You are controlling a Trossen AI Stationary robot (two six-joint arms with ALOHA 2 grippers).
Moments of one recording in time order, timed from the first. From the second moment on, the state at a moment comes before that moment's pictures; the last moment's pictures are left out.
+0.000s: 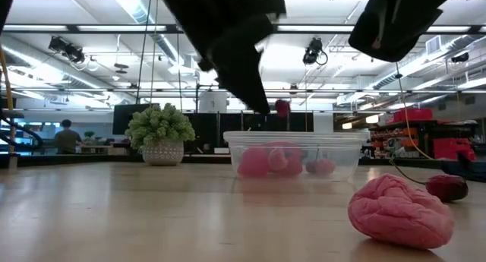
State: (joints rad) left arm -0.31 1.95 1.38 -0.43 -0.52 -0.31; right arm 0.48 1.55 1.05 -0.40 -0.02 0.61
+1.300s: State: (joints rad) left arm -0.45 1.94 1.92 -1.48 -0.53 -0.53; right arm 0.62 1.56 0.82 -0.29 0.25 1.16
